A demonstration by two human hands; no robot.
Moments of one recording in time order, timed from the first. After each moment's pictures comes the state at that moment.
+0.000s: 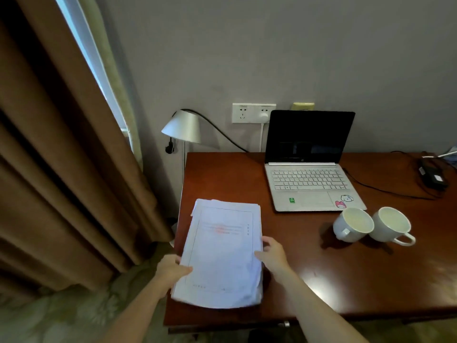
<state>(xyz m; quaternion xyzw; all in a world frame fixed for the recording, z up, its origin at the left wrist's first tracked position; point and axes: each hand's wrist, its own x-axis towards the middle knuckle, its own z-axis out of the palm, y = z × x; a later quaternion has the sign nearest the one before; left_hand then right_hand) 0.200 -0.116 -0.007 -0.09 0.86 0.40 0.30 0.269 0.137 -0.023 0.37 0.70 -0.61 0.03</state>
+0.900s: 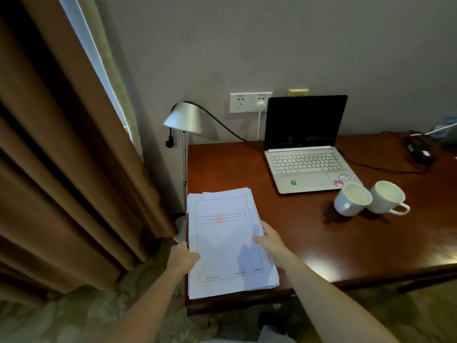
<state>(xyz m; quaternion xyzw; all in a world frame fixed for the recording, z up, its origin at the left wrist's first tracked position) 0.198 -0.130 -0.025 -0.05 0.90 0.34 0.28 0.278 0.095 -0.011 0.33 0.71 -0.61 0.08</state>
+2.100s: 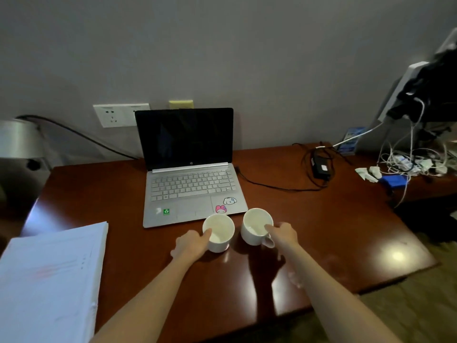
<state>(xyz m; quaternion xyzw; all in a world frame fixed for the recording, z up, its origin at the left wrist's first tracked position) 0.263 0.318 0.005 0.06 0.92 0.27 0.27 0.366 0.527 0.014 0.52 0.74 -0.43 0.03</state>
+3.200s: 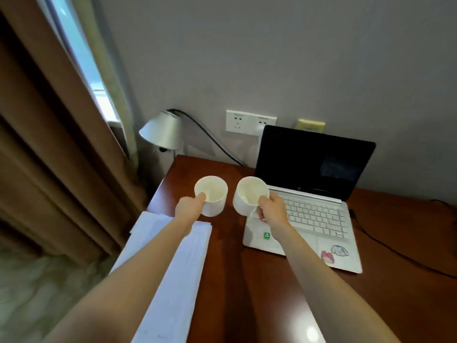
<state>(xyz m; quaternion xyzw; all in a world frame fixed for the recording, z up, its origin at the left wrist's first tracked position) 0.081 0.114 0.050 -0.24 0.80 0.55 0.10 0.123 0.307 0.073 0.27 0.74 -0.62 0.00</state>
